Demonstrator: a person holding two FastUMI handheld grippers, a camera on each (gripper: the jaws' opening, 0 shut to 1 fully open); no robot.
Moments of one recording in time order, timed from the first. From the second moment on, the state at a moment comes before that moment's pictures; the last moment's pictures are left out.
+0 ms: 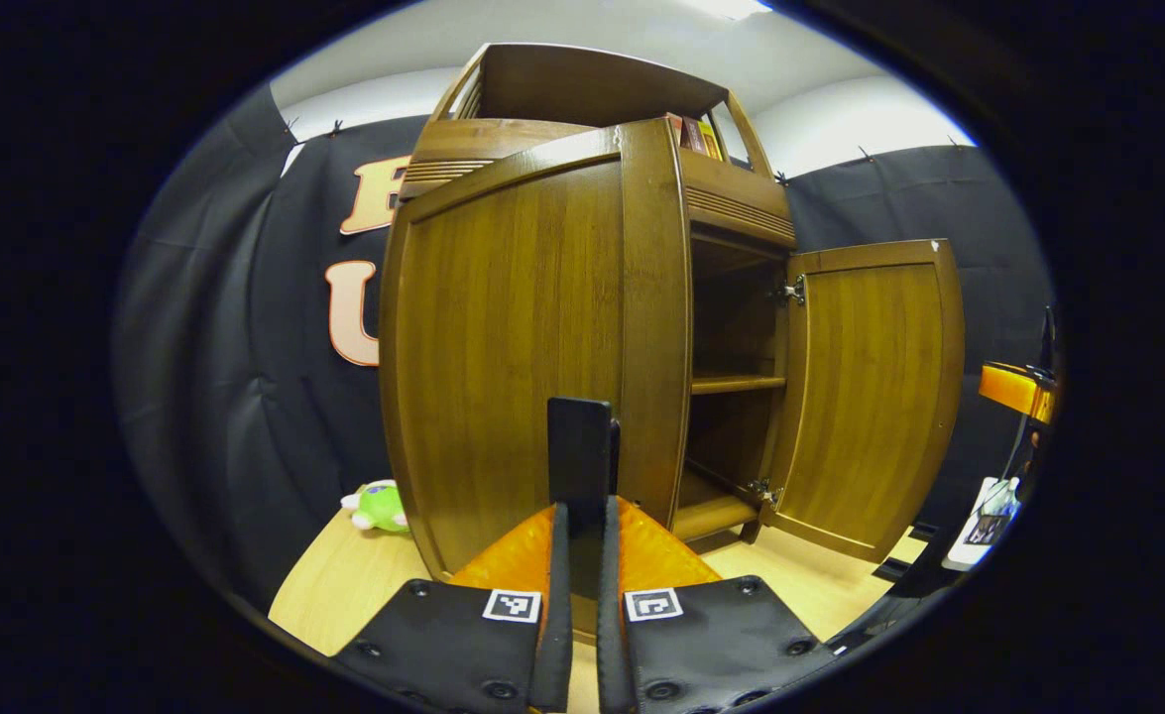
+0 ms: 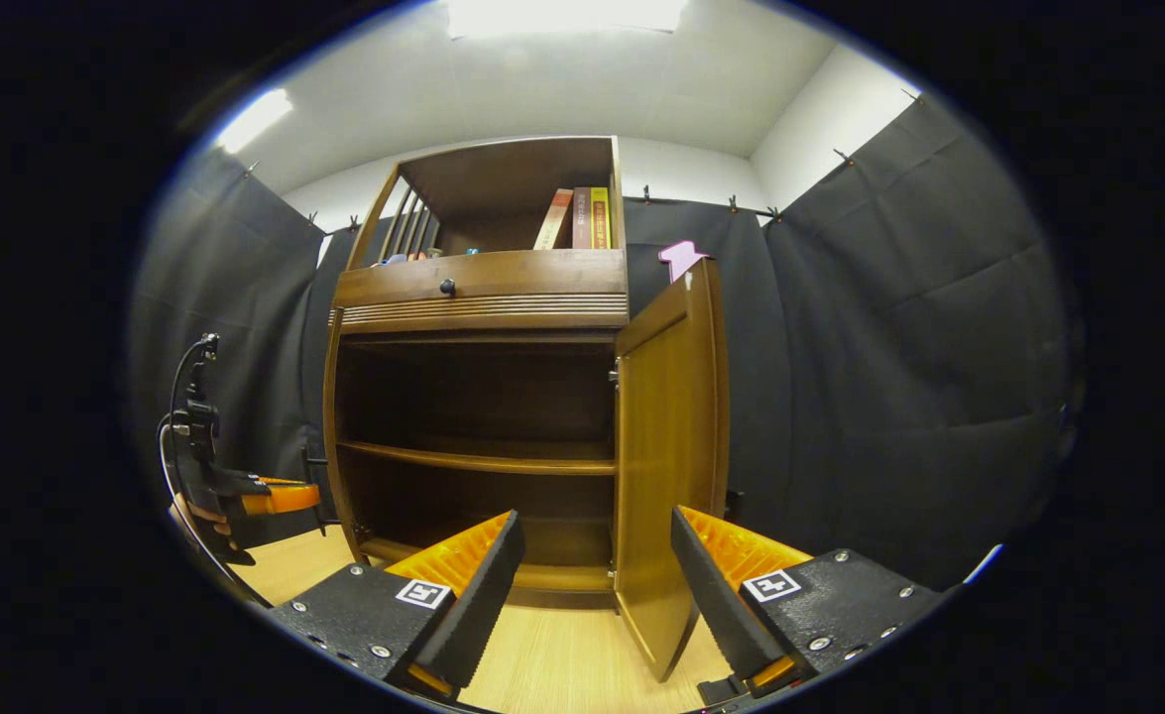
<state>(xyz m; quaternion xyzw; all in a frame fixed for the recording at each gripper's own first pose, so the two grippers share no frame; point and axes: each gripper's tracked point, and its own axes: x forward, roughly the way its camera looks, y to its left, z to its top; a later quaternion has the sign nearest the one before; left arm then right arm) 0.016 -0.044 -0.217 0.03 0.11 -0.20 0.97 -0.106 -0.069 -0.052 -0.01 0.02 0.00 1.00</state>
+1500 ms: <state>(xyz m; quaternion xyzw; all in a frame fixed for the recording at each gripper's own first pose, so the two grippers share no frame) -0.020 0.060 -0.209 0.03 0.10 -0.10 0.99 -0.093 0.015 -0.064 -0.01 0.04 0.08 1.00</state>
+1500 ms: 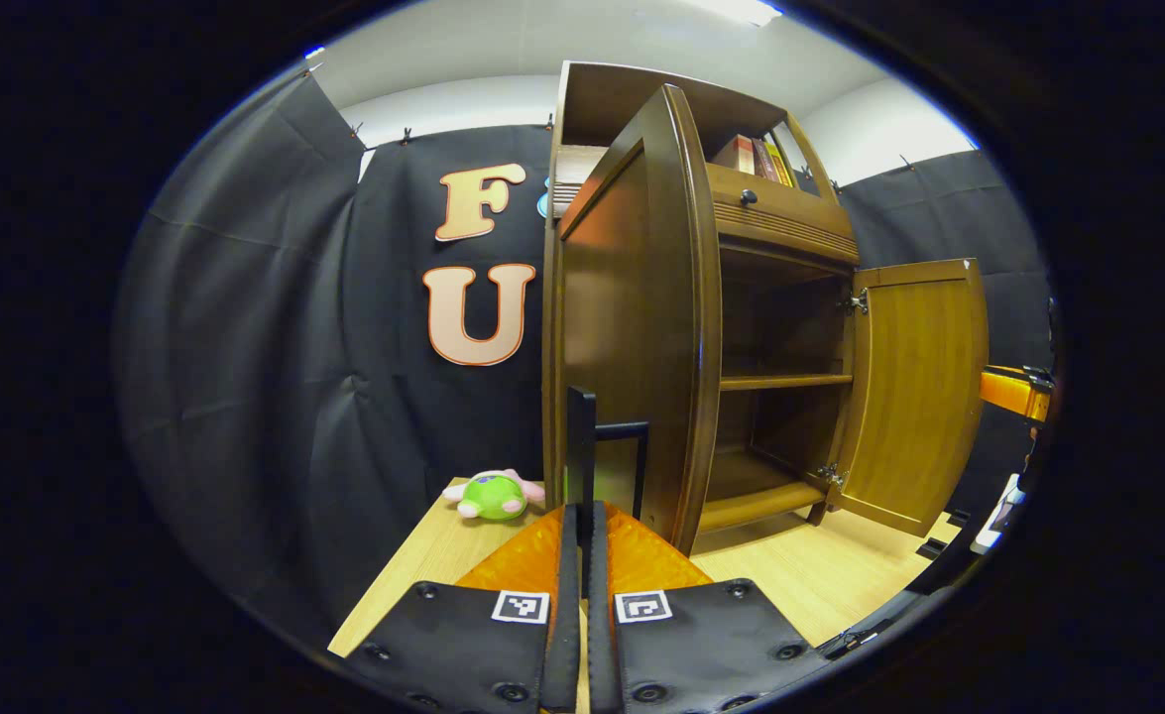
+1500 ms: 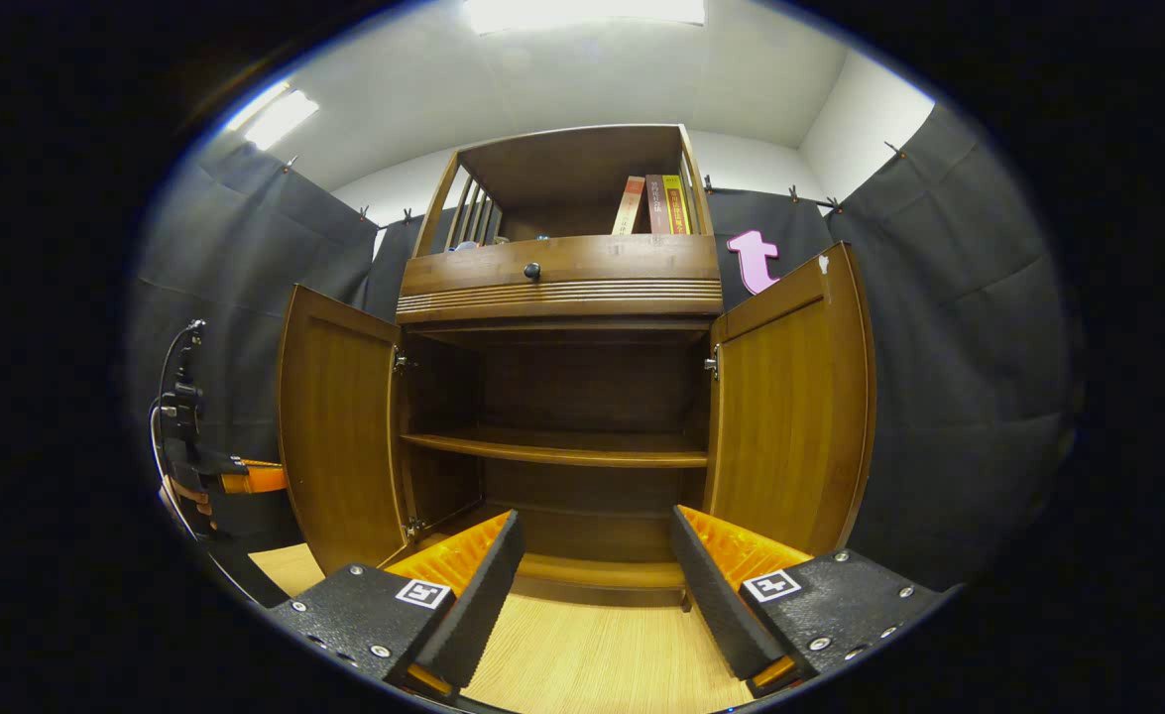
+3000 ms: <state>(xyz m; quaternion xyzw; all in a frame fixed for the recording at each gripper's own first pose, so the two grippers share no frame) -0.025 0.058 -0.181 0.01 0.07 -0.07 0.99 -0.074 -0.006 -0.063 0.01 0.05 0.06 1.00</state>
